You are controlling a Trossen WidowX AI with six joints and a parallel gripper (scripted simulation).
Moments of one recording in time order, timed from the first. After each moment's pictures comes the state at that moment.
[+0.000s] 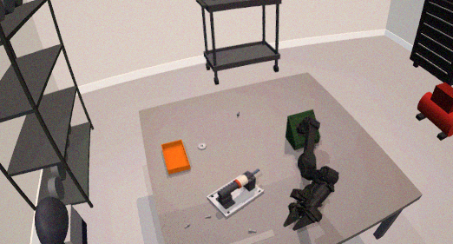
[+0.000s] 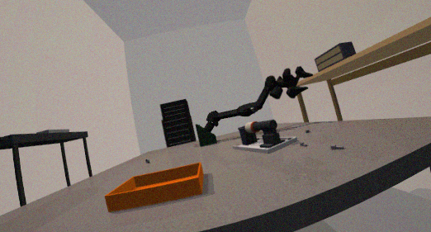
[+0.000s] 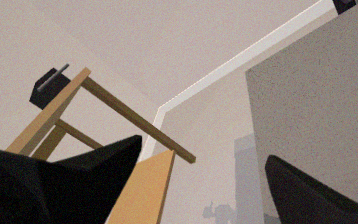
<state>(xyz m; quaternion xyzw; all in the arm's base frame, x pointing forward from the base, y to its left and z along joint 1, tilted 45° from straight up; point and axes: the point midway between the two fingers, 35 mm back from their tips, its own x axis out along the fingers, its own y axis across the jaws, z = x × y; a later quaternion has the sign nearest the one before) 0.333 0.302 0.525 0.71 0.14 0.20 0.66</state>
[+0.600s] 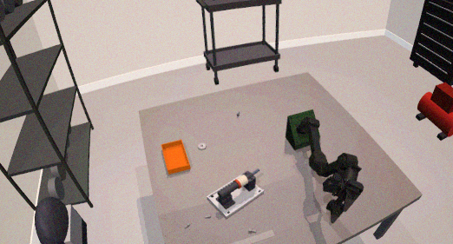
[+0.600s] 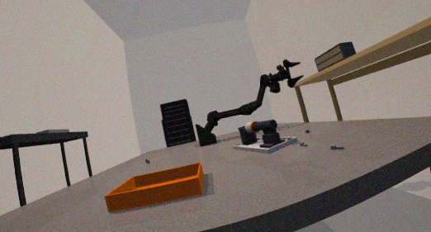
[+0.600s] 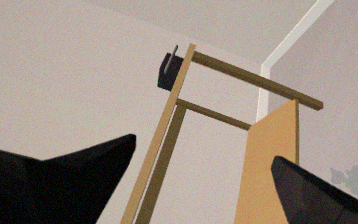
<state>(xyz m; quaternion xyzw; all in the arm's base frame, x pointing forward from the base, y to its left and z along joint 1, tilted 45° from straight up) 0.206 0.273 0.642 0.81 0.12 0.37 0.43</state>
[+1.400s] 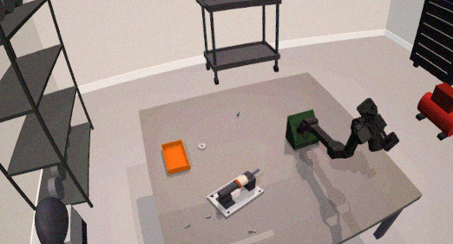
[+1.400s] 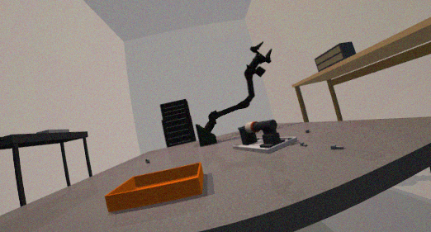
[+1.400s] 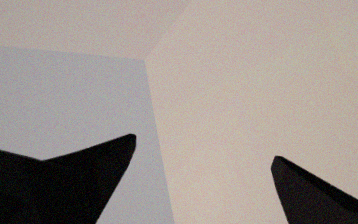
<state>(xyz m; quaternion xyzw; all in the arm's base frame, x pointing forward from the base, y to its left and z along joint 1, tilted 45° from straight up) 0.070 0.024 0.748 0.84 0.12 0.50 -0.18</state>
